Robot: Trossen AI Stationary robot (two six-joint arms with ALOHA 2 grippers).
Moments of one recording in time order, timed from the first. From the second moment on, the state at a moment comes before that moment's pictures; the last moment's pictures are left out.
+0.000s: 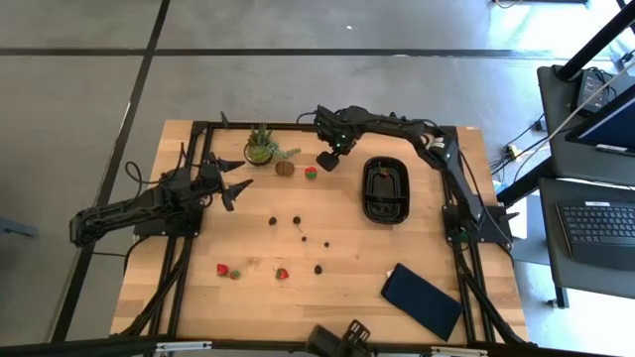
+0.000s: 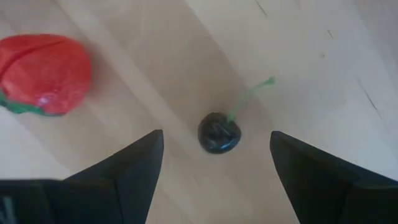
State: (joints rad) left arm 0.35 0.05 0.03 -0.01 -0.12 -0.04; right arm -0.52 2.28 1.86 -0.97 -0.06 0.17
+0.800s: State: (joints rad) left arm 0.35 0.05 0.03 -0.01 -0.12 -0.04; right arm -0.54 2.32 1.86 -0.95 -0.09 0.18
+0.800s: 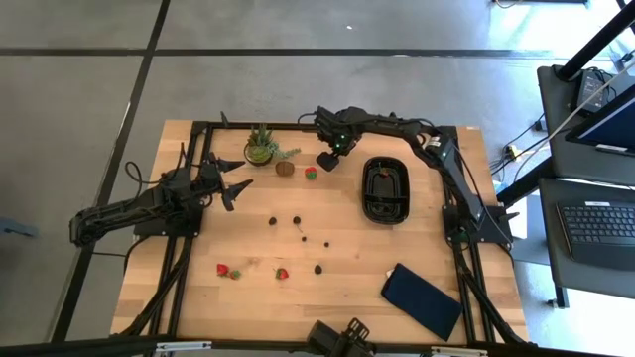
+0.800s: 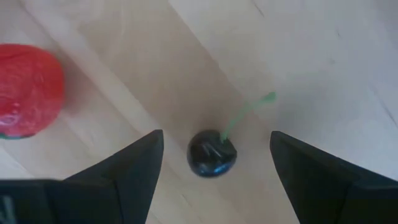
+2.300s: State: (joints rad) left arm 0.35 0.05 0.03 -0.01 -0.12 -0.04; right arm -0.53 2.32 1.86 -0.97 -0.09 0.17
